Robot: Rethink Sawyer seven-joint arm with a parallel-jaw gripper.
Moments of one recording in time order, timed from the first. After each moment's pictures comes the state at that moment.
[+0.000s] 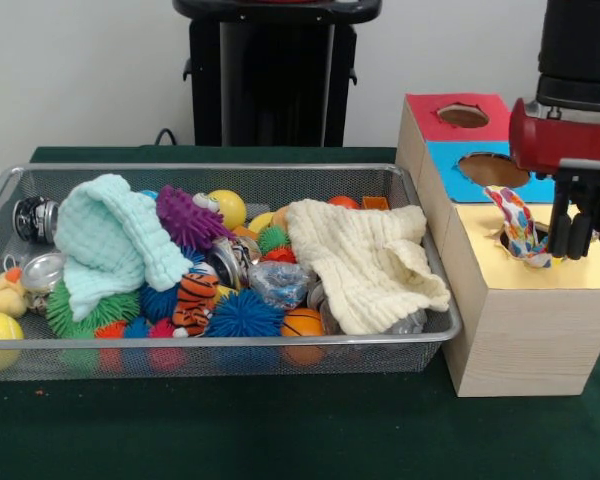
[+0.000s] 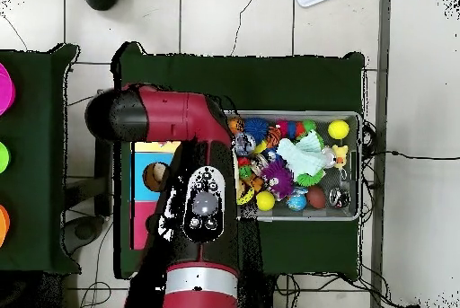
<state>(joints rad) 0.10 -0.52 -0.12 1.26 0.11 0.56 1.93</state>
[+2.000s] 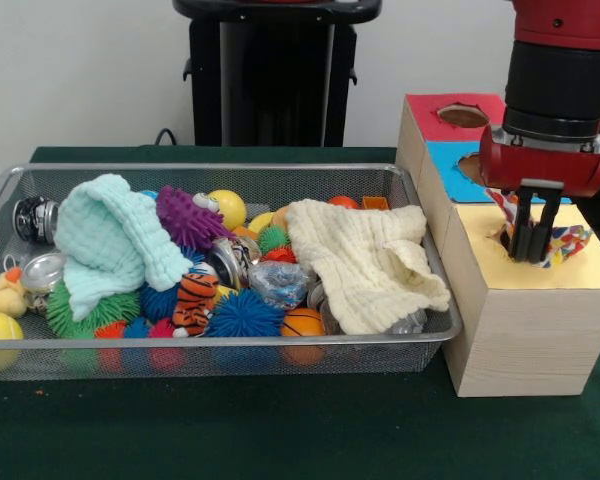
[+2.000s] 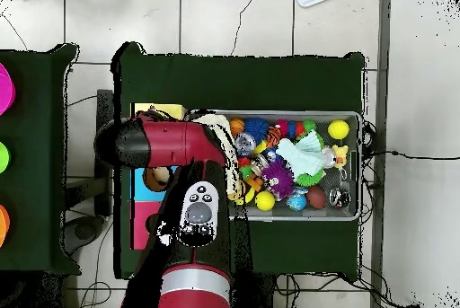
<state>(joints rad) 0.12 -0.51 -0.12 1.41 0.10 0.44 1.93</state>
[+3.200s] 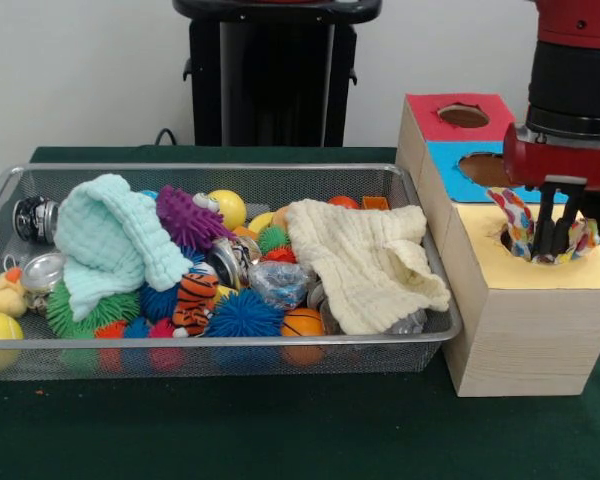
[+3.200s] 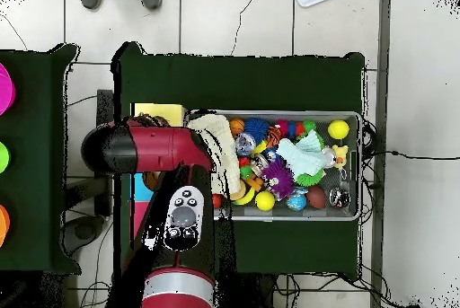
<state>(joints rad) 0.17 -0.51 -0.13 1.43 0.15 0.44 1.93</state>
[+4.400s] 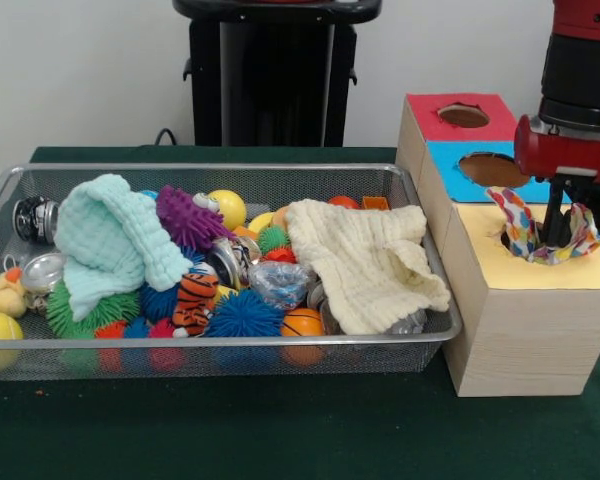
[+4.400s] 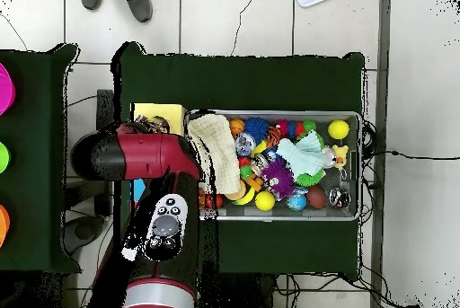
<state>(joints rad) 0.23 -0.50 -0.18 1.44 0.17 0.43 1.93</state>
